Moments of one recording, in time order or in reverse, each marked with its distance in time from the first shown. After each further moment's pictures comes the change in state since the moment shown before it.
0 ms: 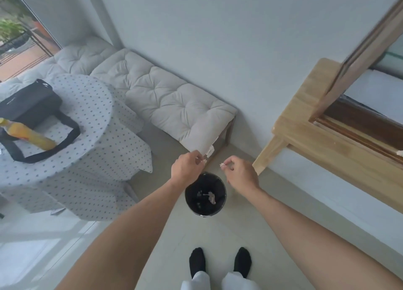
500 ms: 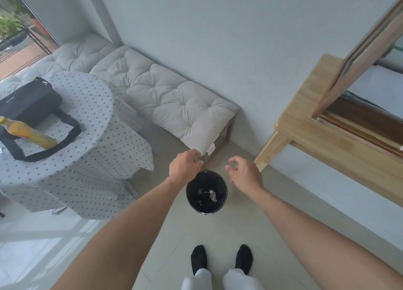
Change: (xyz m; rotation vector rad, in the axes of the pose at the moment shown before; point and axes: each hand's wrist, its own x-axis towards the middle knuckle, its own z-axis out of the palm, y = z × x) left_hand 0.001 -0.018 -0.005 0.042 -0.044 -0.037; right_hand -0.006 0.008 0.006 0.008 -0.024 0.042
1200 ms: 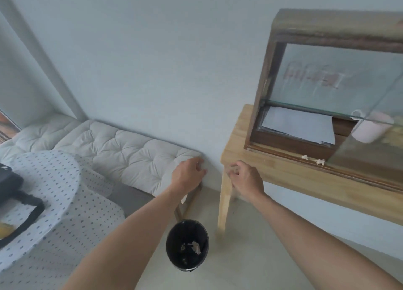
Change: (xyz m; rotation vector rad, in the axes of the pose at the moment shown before) left_hand -0.012 0.170 -0.049 -0.016 0.043 0.377; right_hand -0.045 0.001 -0.153 0.138 0.382 0.015
